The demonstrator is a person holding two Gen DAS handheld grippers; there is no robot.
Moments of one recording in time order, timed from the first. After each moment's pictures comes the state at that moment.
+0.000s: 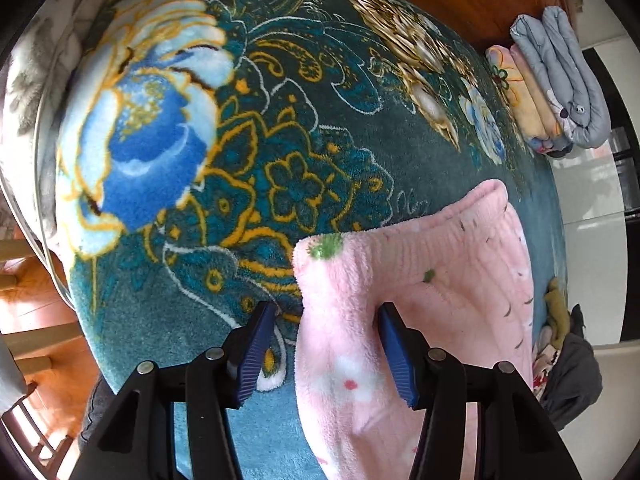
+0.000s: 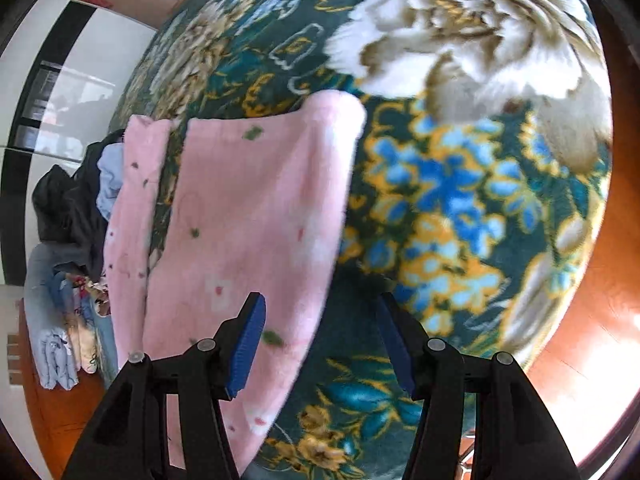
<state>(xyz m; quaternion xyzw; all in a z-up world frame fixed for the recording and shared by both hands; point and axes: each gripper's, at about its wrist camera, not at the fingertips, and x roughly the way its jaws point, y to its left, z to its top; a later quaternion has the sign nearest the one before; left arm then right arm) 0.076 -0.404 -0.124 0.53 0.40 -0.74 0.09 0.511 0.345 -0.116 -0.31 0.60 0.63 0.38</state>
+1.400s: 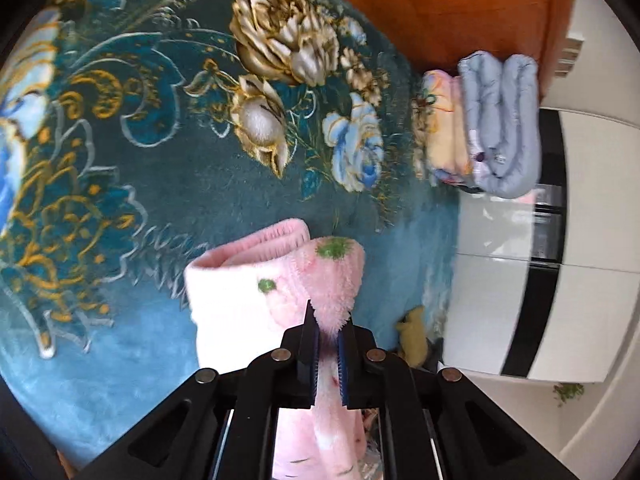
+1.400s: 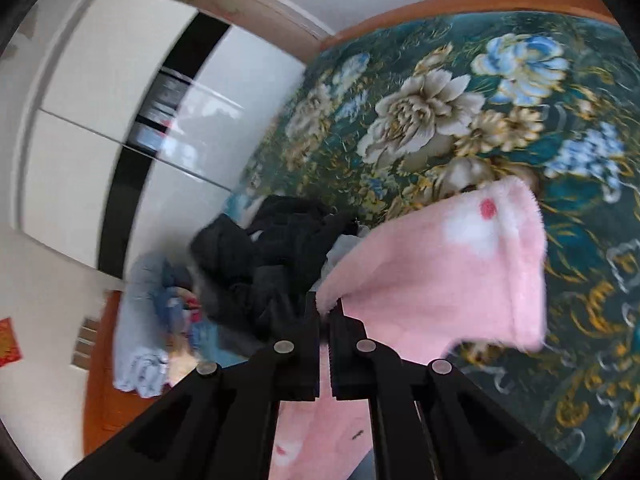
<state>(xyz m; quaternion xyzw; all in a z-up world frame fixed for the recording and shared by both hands) -0.045 -0.367 -0.029 0.48 0.56 -0.67 -0.02 0.282 0.464 0.045 -0.19 0.55 0.77 0.27</state>
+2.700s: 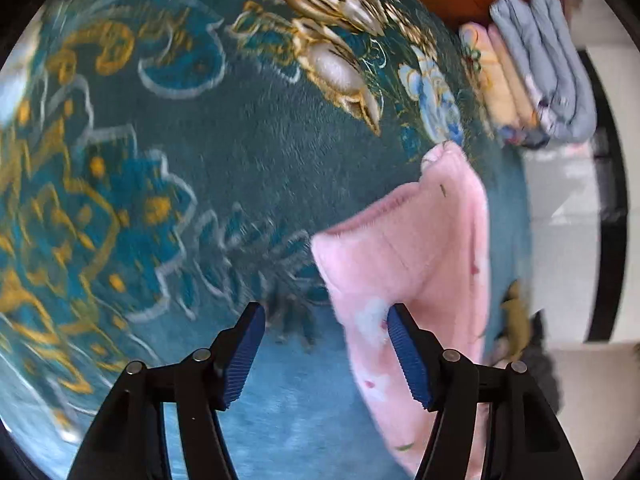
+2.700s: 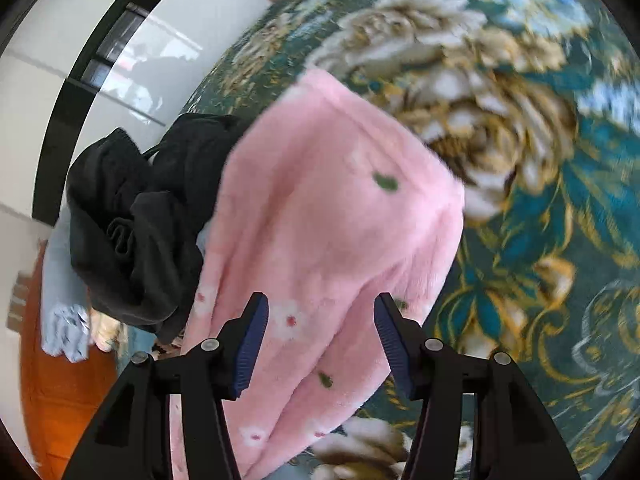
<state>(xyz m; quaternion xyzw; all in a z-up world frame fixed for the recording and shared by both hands) -0.029 -0.336 -0.132 0.53 0.46 -0.72 0.02 0.225 0.461 -0.088 -0.31 0.53 0.73 0.29</state>
